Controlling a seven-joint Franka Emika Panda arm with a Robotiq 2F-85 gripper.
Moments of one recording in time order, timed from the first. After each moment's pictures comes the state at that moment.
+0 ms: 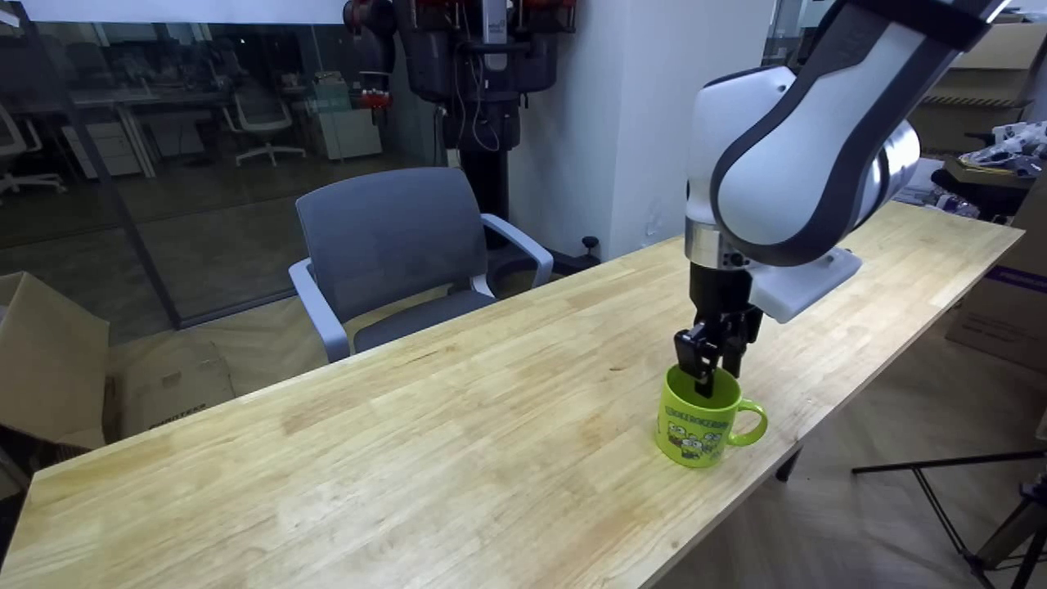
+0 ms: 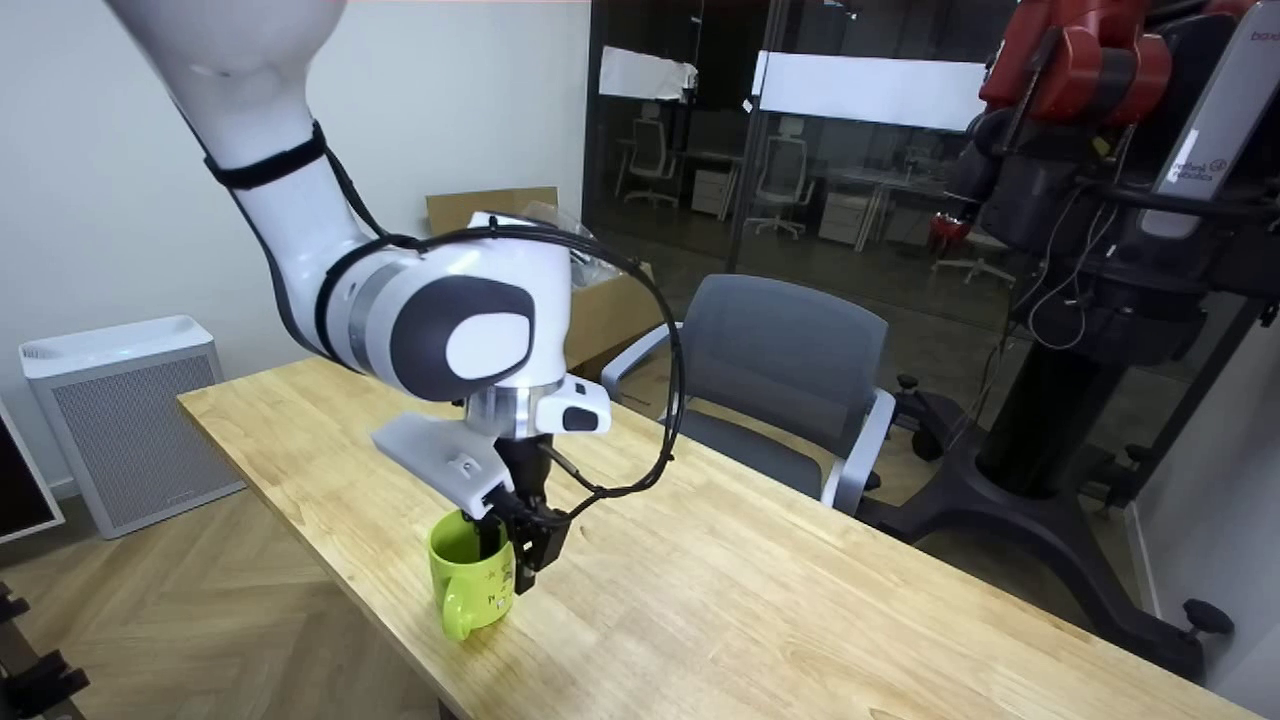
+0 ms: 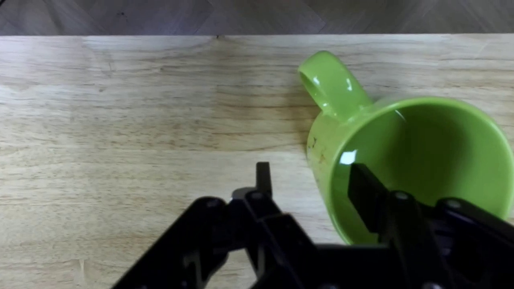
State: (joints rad) arm 0.00 0.46 -0.07 -2.32 -0.07 2.68 0.06
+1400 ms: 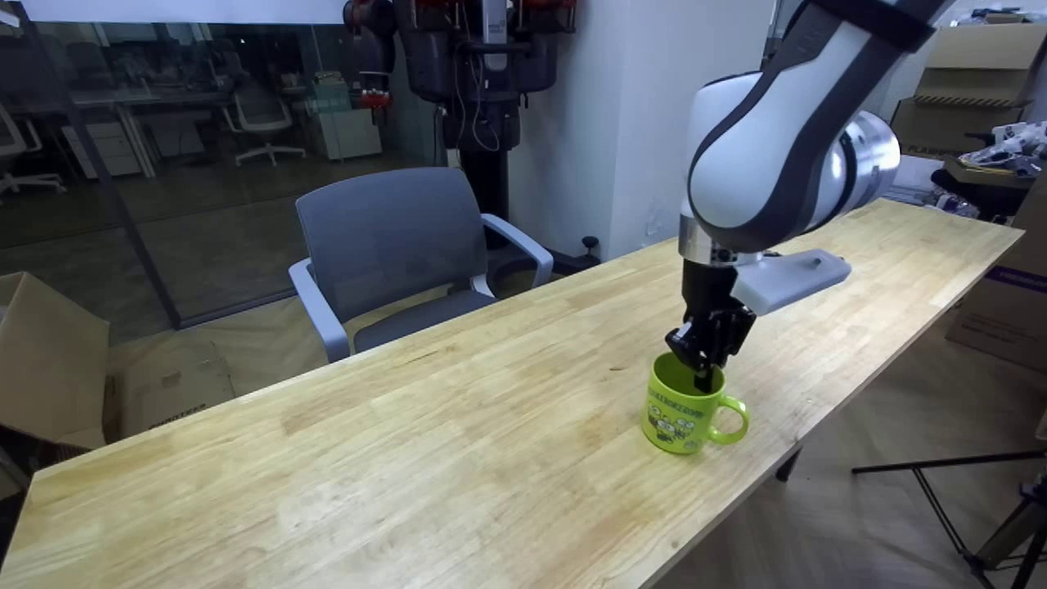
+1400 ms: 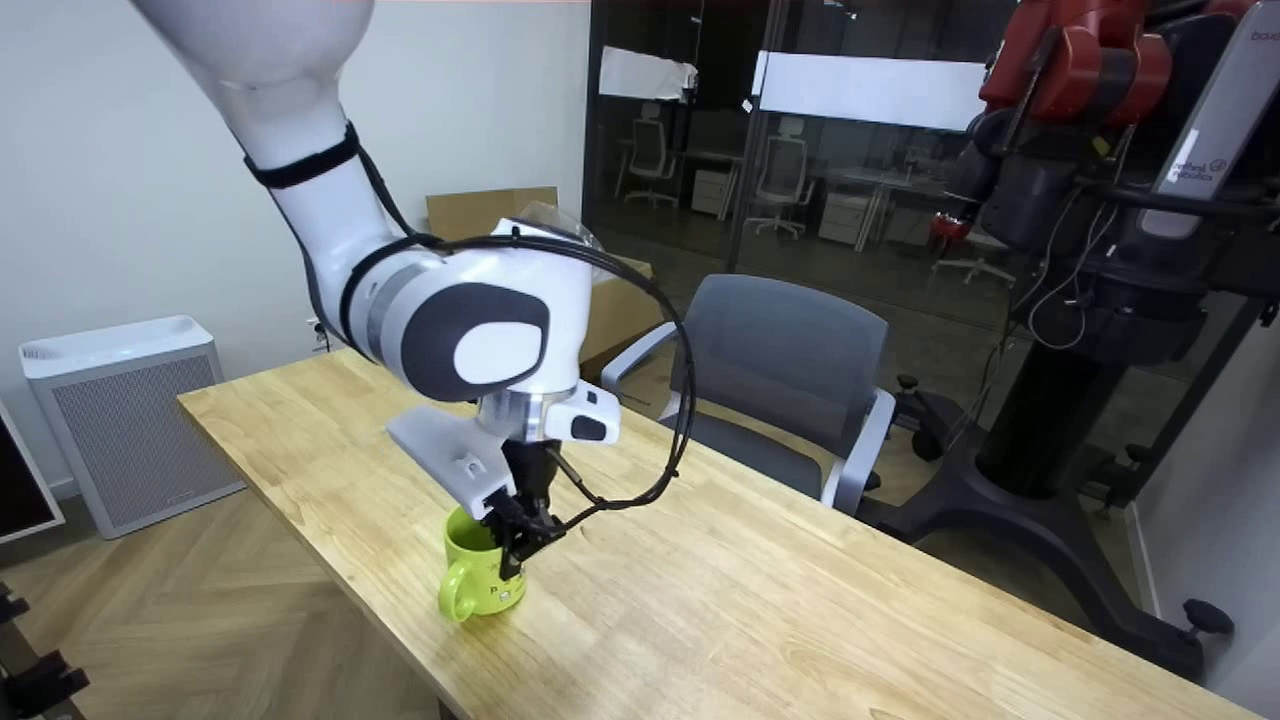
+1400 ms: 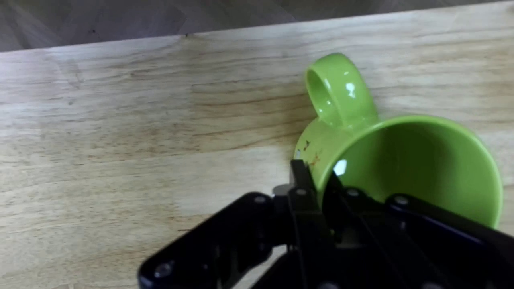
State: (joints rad) arm -0.03 0.49 -0.04 -2.27 0.06 2.65 0.03
